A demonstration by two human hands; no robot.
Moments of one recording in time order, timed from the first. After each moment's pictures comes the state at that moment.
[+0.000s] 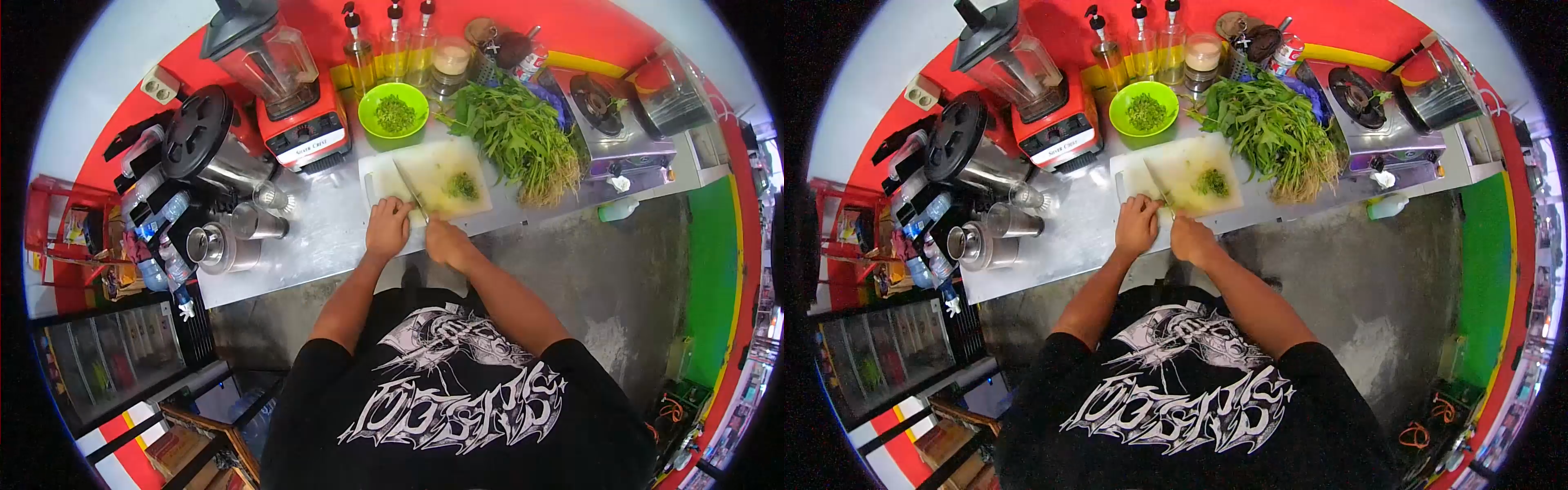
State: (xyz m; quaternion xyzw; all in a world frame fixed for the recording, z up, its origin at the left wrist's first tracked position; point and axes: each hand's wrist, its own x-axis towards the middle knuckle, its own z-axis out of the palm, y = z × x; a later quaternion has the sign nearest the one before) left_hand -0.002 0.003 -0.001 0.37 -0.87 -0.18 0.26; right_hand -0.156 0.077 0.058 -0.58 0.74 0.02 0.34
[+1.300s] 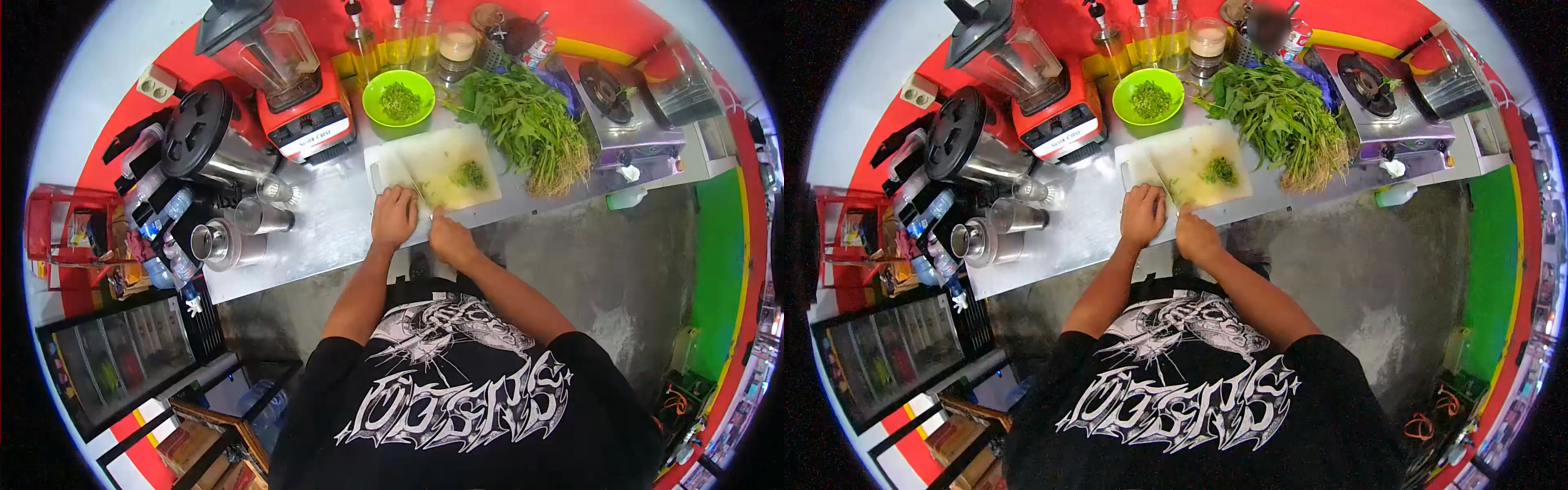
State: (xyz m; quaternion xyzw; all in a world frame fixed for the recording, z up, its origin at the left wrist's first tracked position) left_hand -0.004 -0.003 -0.002 0.40 -0.85 -0.20 0.29; right_hand -0.143 0.083 0.045 -0.56 0.76 -0.02 0.34
